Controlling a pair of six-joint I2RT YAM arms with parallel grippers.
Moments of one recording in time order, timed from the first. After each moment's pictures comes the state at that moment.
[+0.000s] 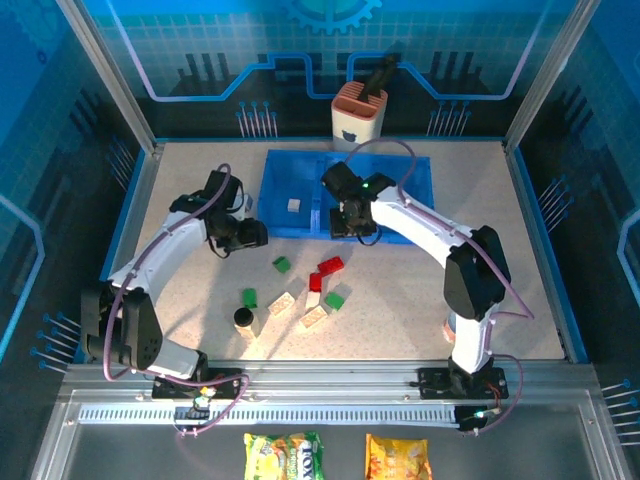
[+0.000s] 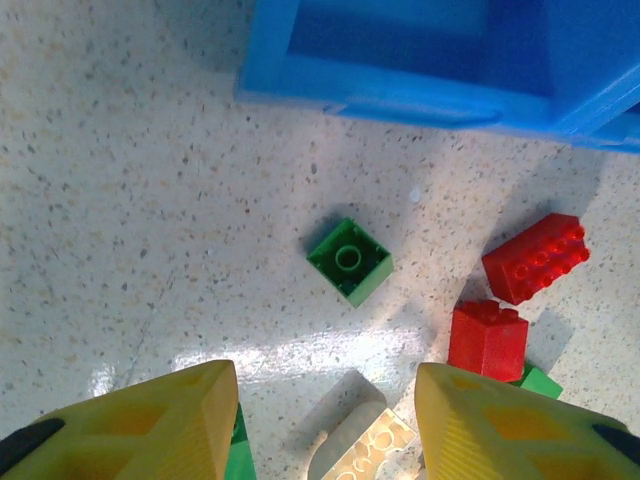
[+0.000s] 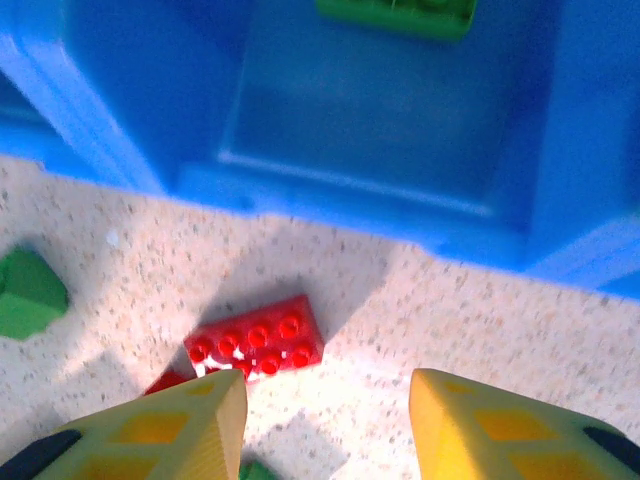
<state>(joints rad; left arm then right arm) -0.19 1.46 1.14 -0.89 0.23 -0.37 0.68 1.88 1.61 -1.00 0.10 0.57</state>
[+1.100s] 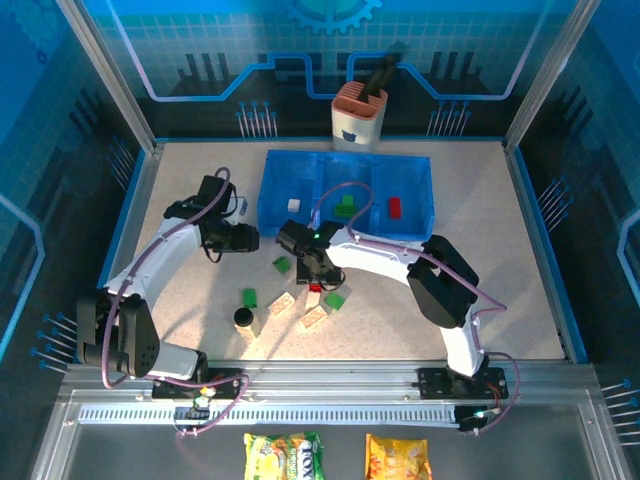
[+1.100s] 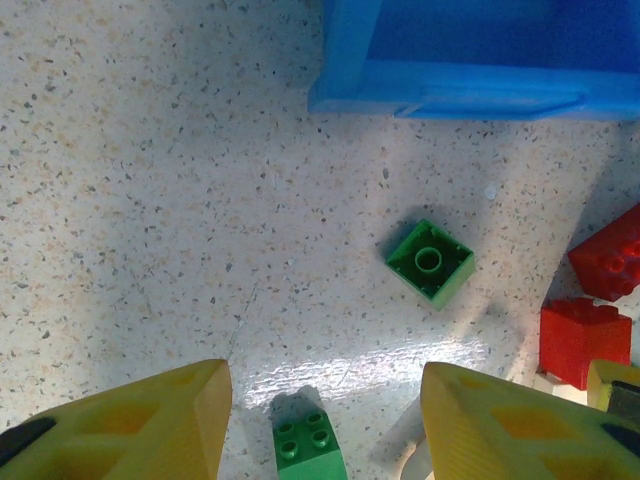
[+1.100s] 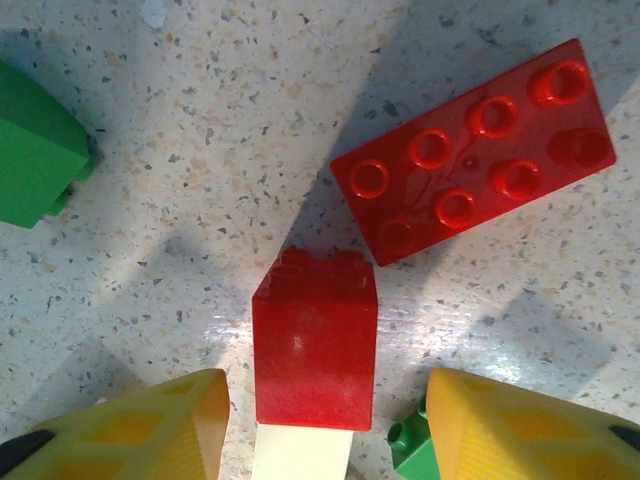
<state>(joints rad) -0.16 1.41 1.09 -0.86 0.15 -0.22 0.96 2.00 1.54 -0.93 0.13 0.98</state>
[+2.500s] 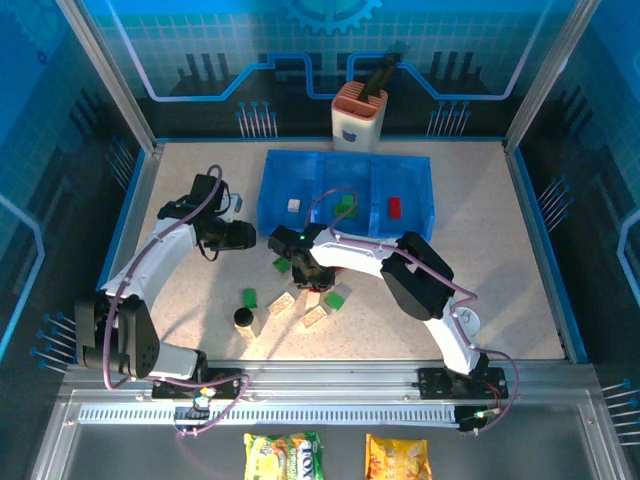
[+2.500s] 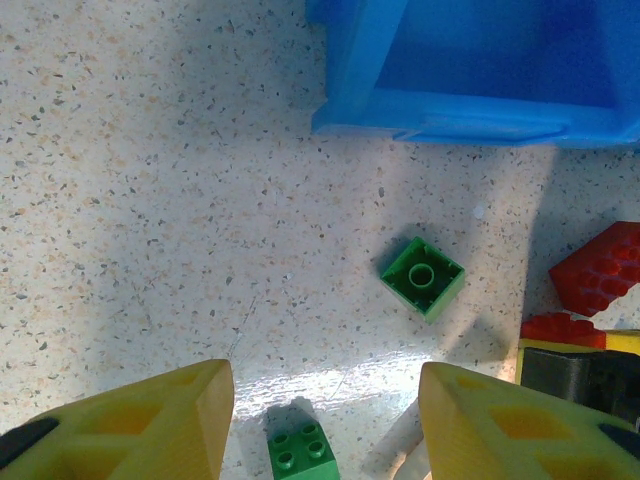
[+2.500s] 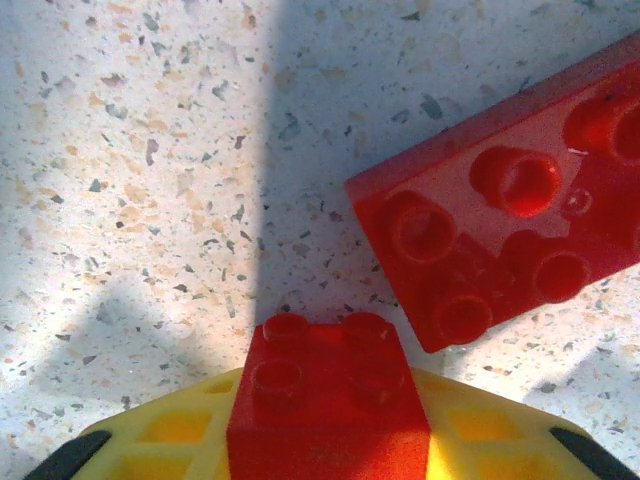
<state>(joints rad) -0.11 1.40 1.08 -0.84 0.20 -0.22 0.96 2.17 1.64 -0.99 0.13 0.99</state>
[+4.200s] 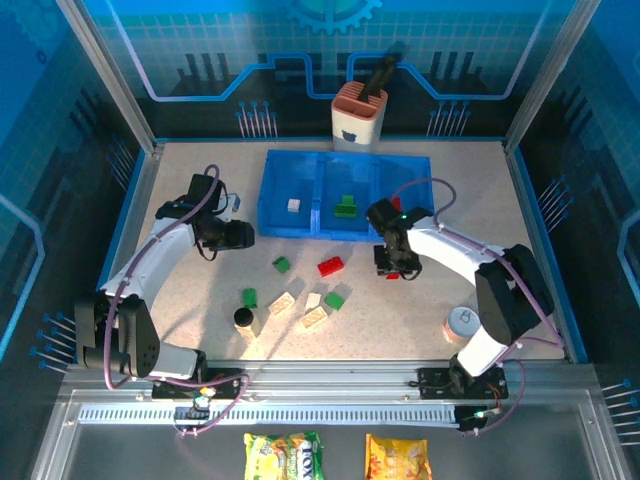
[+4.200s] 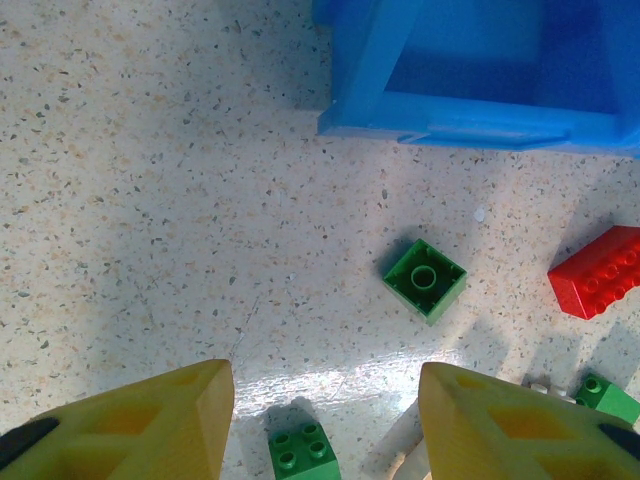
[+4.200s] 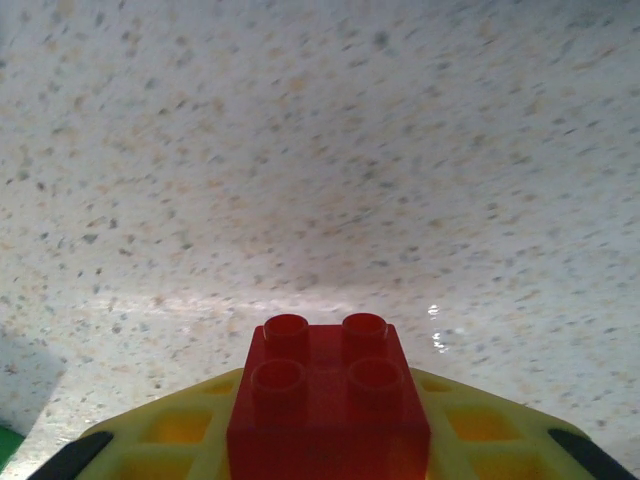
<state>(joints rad) -0.09 1.40 1.08 -0.84 0.21 -0.22 0.51 1.63 1.11 -0.94 0.09 0.52</state>
